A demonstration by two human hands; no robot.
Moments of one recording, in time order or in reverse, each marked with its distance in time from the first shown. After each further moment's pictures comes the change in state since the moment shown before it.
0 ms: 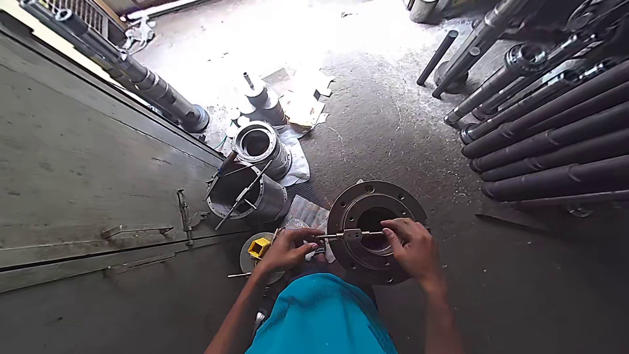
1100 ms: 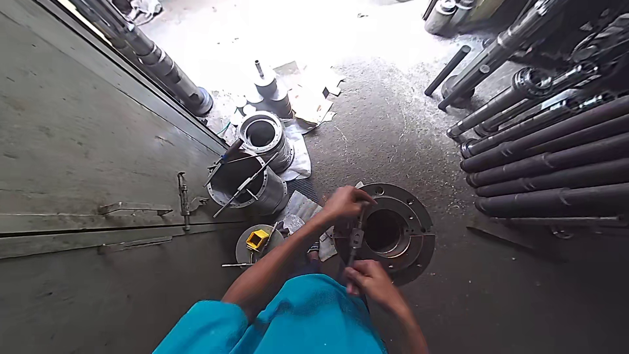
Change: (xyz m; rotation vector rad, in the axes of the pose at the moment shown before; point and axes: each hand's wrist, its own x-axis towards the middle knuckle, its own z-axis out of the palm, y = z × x) left_hand 0.134 0.039 0.038 0.250 -0.054 0.064; right_hand -0.041 -0.062 0.050 0.605 -0.723 0.365
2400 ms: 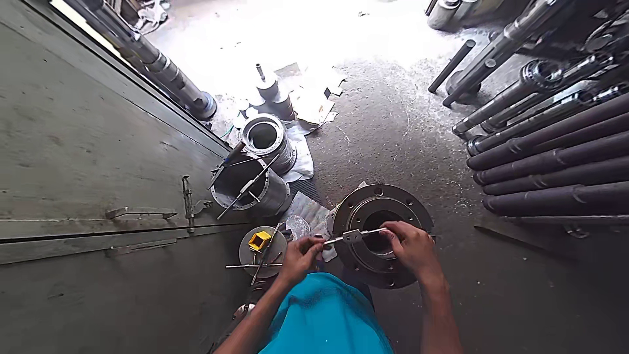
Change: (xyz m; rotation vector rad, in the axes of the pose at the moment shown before) left_hand -0.158 -0.036 0.041 -0.474 0.505 -0.151; right_hand 0.017 0.001 -0.097 -0.727 0.582 -0.302
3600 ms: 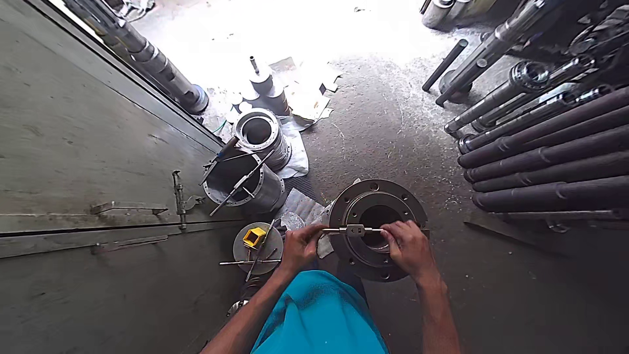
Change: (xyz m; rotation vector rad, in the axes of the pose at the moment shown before) left_hand 0.018 -0.004 0.005 0.468 0.033 0.283; right_hand -0.016 0.007 0.008 -0.070 0.054 -0.115
